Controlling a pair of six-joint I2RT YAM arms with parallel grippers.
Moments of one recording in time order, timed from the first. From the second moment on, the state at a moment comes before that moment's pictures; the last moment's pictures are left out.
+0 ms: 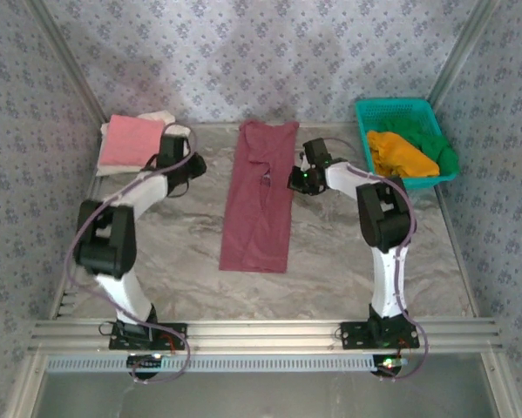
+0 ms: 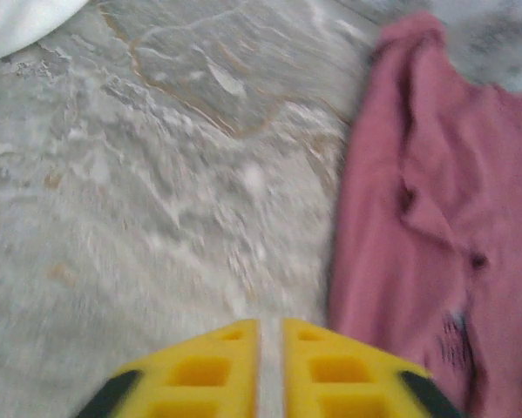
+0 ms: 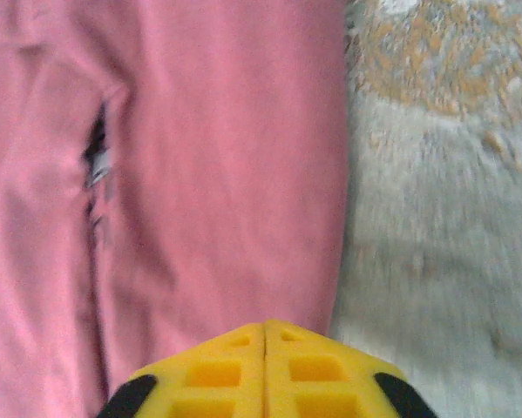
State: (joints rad) left arm -0.23 1.69 1.14 -0.13 0.11 -0.56; right arm 0.34 2.04 1.42 -0.36 -0.30 0.53
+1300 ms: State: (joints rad) left arm -0.50 1.24 0.44 -0.21 0.39 -0.81; right arm 0.62 1.46 0.54 -0.01 -0.49 0.80
